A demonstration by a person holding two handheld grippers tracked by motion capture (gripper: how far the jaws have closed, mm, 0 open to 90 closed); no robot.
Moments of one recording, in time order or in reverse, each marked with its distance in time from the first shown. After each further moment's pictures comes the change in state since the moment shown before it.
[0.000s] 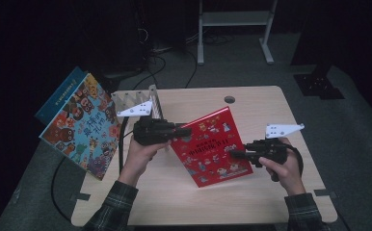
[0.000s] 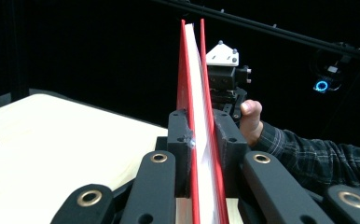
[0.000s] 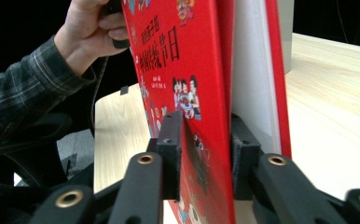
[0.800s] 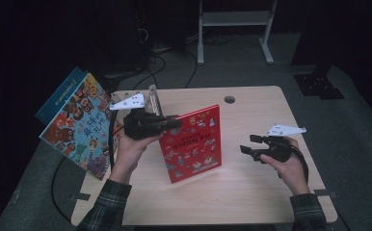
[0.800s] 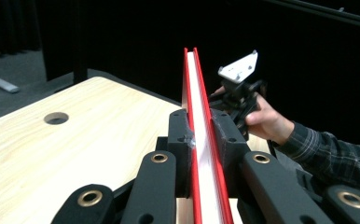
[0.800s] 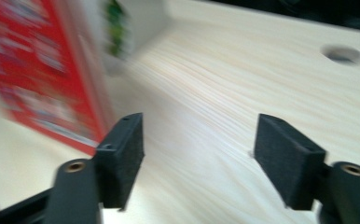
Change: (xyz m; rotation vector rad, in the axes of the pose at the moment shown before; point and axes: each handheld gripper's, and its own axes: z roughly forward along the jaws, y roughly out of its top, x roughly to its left) left arm -0.009 0.023 -0.021 0.079 0.220 -0.019; right arm -0.043 -0.035 -0.005 0.093 -0.445 0.053
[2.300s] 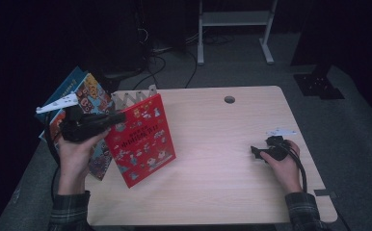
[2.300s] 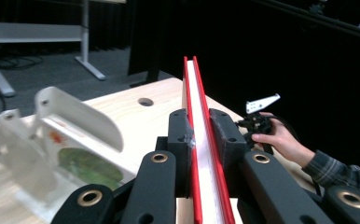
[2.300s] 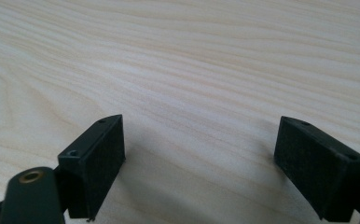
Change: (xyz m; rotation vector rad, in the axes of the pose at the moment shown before) left arm -0.003 -0.001 -0.135 -0.068 0.308 -0.130; right arm -0.056 -0.049 0.039 0.199 -0.390 0.130
